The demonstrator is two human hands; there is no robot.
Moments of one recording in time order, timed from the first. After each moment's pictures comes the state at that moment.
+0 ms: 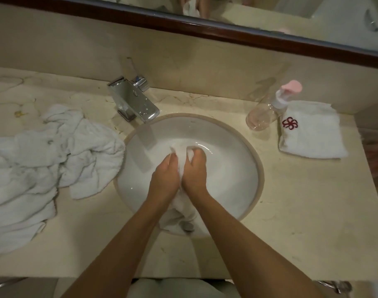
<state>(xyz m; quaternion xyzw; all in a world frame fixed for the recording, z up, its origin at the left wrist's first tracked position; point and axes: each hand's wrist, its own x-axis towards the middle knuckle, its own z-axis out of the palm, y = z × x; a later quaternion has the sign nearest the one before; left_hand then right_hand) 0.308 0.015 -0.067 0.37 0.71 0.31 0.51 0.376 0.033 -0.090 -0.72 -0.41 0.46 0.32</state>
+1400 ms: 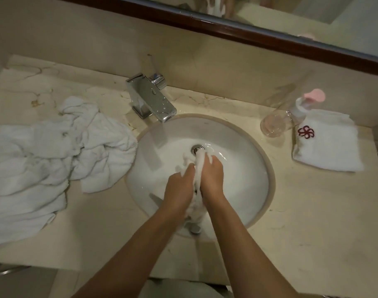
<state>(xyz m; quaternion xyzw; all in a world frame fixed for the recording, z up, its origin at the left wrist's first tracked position) 0.311 0.006 -0.061 0.22 0.72 0.29 0.60 0.380 0.033 -0.080 -0.76 -0.42 0.42 0.25</state>
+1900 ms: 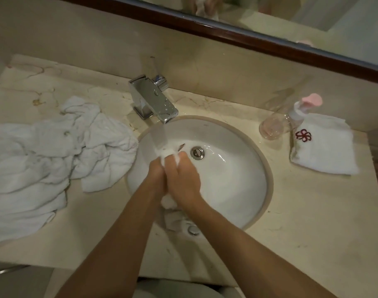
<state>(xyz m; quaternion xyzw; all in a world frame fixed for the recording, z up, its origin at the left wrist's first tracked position) 0.275 0.043 -0.062 0.09 0.70 0.34 0.62 0.332 0.026 -0.049 -0.71 -0.50 0.47 0.19</state>
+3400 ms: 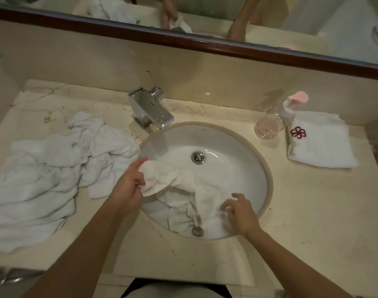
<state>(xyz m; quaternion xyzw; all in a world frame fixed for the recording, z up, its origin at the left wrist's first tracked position) 0.196 0.008 -0.085 0.04 0.56 0.44 0.70 0.512 -0.040 -0.150 -0.69 -0.63 0.34 -0.05</state>
